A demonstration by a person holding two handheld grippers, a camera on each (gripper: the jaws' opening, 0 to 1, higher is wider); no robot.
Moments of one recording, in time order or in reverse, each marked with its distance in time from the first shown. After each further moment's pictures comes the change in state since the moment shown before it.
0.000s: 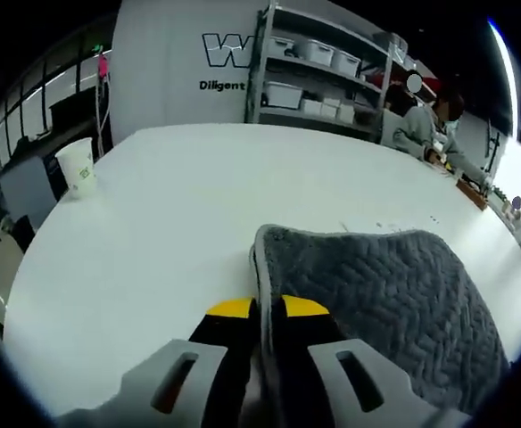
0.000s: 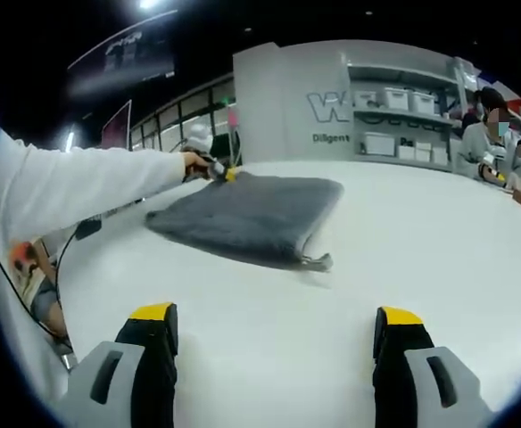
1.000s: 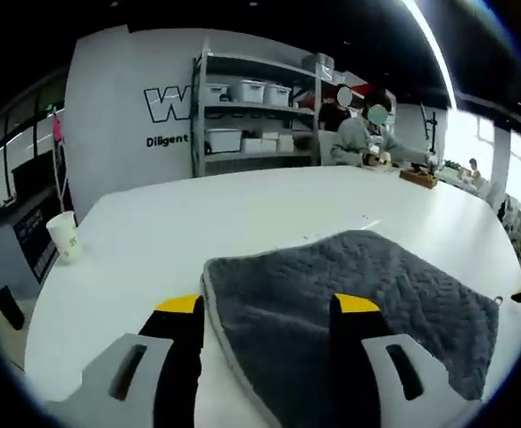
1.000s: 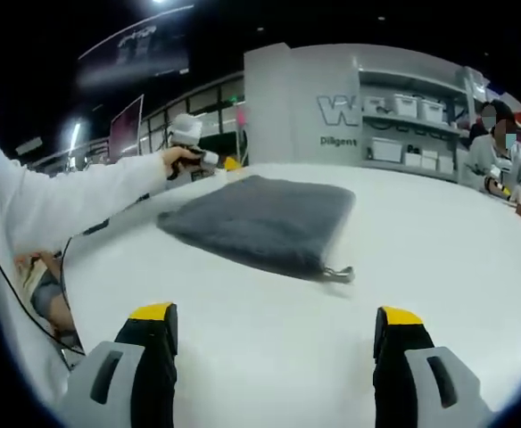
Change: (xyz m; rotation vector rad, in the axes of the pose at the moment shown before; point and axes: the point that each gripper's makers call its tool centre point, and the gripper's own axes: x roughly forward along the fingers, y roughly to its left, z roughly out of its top) left arm -0.086 -0.049 0.007 0.235 -0.222 -0.224; right arm -0.005 0.027 0.012 -0.049 0.000 0.010
